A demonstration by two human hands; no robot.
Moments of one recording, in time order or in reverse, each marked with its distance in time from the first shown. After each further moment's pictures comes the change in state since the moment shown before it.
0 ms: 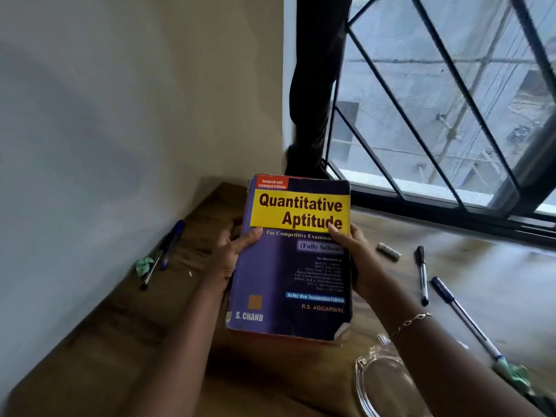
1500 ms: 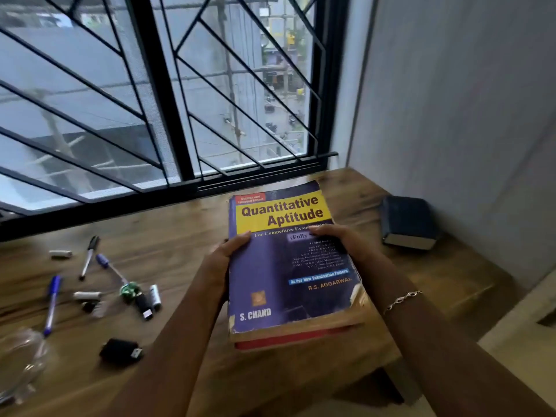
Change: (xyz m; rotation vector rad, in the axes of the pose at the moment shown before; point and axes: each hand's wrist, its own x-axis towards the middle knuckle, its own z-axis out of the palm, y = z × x) left_hand -0.335 -0.174 0.452 0.064 -0.721 -0.428; right_hand -0.505 -0.115 -0.336 -0.042 0.643 -0.137
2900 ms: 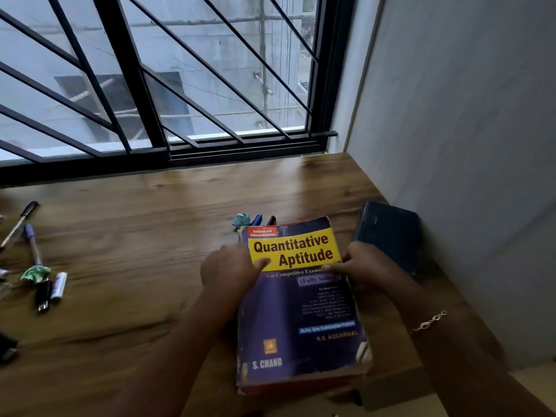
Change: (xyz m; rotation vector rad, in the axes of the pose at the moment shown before) left_hand 0.073 -0.060 0.150 1.778 0.441 0.009; right_hand 0.062 -0.025 -0.179 -1.269 0.016 0.161
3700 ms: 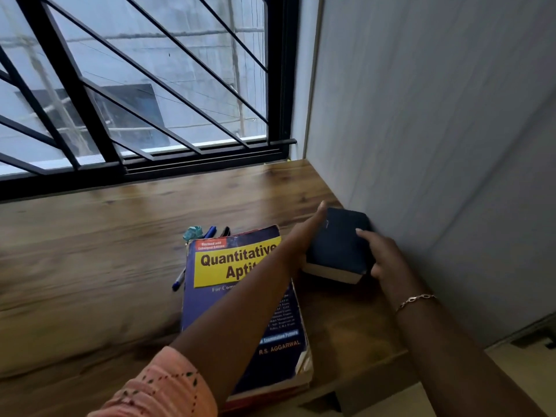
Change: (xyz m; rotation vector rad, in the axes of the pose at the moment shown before) left_hand 0.020 0.185 0.002 -1.258 -0.617 0.034; right_hand 0.018 0.088 -0.052 1.407 0.396 0.326
